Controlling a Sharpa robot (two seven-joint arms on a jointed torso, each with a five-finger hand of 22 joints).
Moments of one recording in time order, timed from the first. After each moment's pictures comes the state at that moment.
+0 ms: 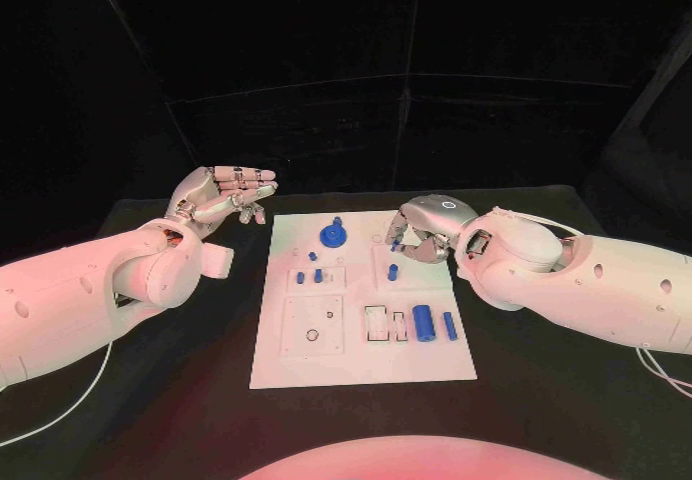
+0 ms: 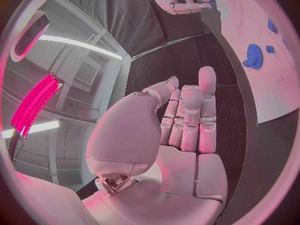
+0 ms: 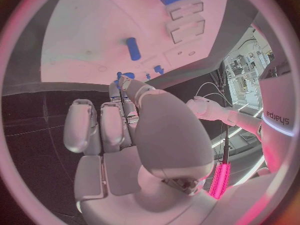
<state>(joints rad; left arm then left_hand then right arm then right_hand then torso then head) 1.18 -0.85 -0.06 1.41 -0.12 -0.26 0.49 1.38 -0.10 0.45 -0.04 0.07 0.99 0.19 0.12 0.08 1.04 0.12 0.19 0.07 1.27 0.03 1.08 0.60 0.17 1.19 0.12 0.67 0.75 1.12 -0.87 0.02 1.66 -1.71 -0.29 -0.24 1.50 -0.10 0.47 -0.01 0.14 1.14 0.14 0.13 0.09 1.16 0.08 0.23 0.16 1.47 -0.01 1.29 1.17 0.09 1.40 0.08 1.37 1.22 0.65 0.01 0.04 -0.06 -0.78</state>
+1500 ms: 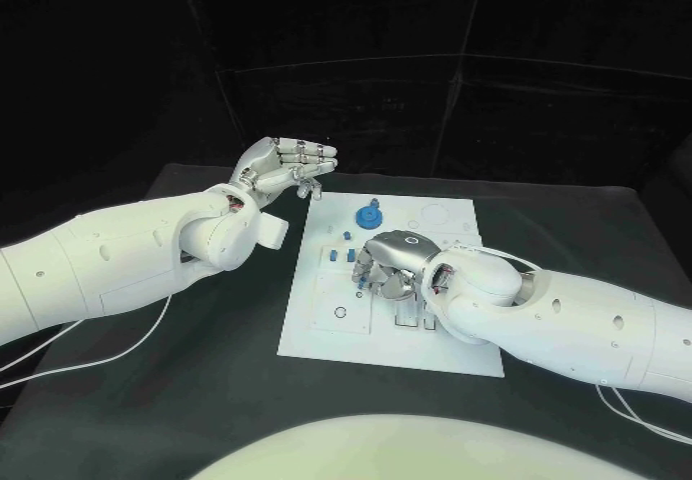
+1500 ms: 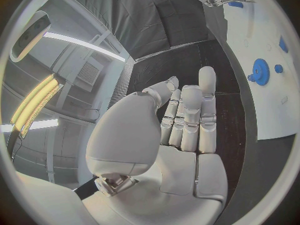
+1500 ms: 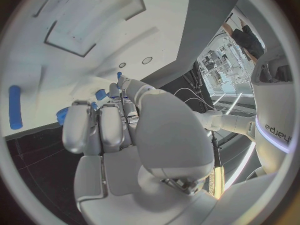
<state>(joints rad) 1.18 -0.81 -0.06 1.42 -0.12 -0.25 0.49 1.38 -0.10 0.45 -0.04 0.07 0.99 0.19 0.12 0.08 1.04 0.12 0.19 0.07 1.27 0.03 1.08 0.59 0.17 1.19 0.12 0.67 0.75 1.03 -0.63 -0.02 1.59 -1.68 -0.23 -0.19 1.49 -0.10 0.48 -0.02 0.15 1.14 0.14 0.13 0.09 1.16 0.08 0.22 0.16 1.47 -0.01 1.29 1.17 0.09 1.40 0.08 1.37 1.22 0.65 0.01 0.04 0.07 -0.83</state>
